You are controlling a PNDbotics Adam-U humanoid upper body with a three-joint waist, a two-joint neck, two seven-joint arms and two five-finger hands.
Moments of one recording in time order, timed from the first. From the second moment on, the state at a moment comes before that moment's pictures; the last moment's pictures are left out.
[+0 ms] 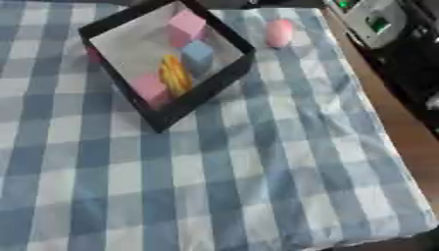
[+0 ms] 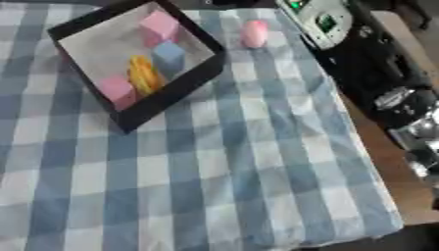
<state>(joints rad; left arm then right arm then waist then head) -0.25 0.40 0.12 -1.98 -0.09 -0.10 0.47 -0.67 -0.86 0.19 -1.63 0.17 -0.13 0.16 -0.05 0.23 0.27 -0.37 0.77</state>
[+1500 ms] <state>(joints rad) -0.23 0.40 0.11 -1.98 -0.10 -0.10 0.45 -0.65 -1.03 0.08 -1.29 0.17 -0.35 0.21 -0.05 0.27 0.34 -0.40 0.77</state>
